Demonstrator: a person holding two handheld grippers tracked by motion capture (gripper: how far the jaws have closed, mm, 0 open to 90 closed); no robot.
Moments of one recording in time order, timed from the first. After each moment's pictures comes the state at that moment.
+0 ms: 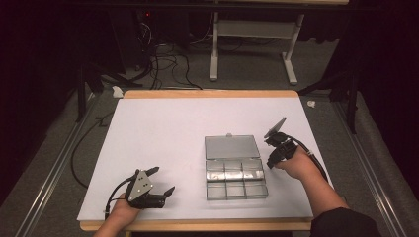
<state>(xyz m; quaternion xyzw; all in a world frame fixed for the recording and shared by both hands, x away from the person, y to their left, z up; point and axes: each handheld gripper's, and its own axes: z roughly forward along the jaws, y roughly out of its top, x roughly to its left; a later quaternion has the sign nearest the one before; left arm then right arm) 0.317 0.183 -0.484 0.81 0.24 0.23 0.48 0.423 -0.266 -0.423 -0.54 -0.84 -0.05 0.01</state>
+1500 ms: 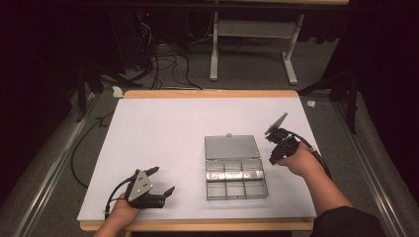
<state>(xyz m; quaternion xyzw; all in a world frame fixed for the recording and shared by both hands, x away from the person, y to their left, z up) 0.317 0.183 -0.484 0.81 0.24 0.23 0.48 0.421 -0.264 -0.401 -0.52 -0.85 -0.06 0.00</state>
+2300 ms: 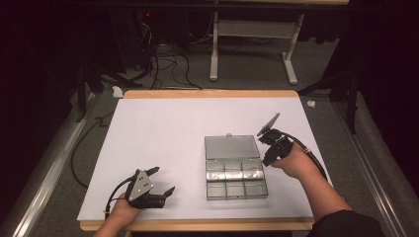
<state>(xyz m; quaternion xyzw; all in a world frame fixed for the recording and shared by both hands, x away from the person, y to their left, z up) 0.317 0.182 -0.484 0.81 0.24 0.23 0.47 0.412 -0.238 -0.388 -0.49 -0.87 -0.06 0.00</state>
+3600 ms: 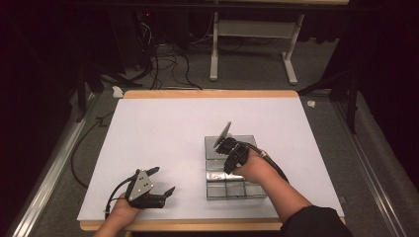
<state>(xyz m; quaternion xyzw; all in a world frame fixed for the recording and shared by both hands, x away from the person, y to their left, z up) 0.317 0.182 -0.484 0.82 0.24 0.23 0.47 0.407 -0.122 -0.405 -0.38 -0.92 -0.07 0.02</state>
